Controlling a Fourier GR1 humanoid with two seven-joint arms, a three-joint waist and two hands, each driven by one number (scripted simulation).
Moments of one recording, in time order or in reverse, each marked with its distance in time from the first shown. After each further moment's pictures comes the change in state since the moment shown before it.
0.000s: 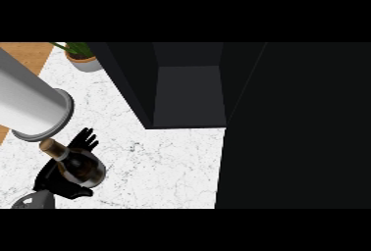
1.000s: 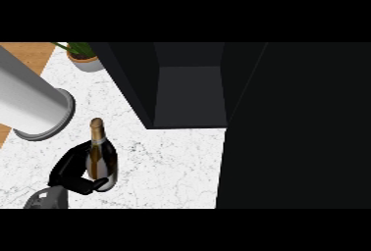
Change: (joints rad) left arm -0.028 -0.037 -0.066 0.021 0.016 0.033 -0.070; right arm 0.018 -0.012 -0.003 0.001 -0.001 -0.002 -0.008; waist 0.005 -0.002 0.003
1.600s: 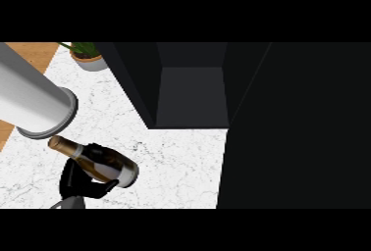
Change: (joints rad) left arm 0.104 -0.169 0.081 -0.171 0.112 0.253 -0.149; right arm -0.023 0.005 -0.016 0.008 -0.001 -0.009 0.001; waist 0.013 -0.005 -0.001
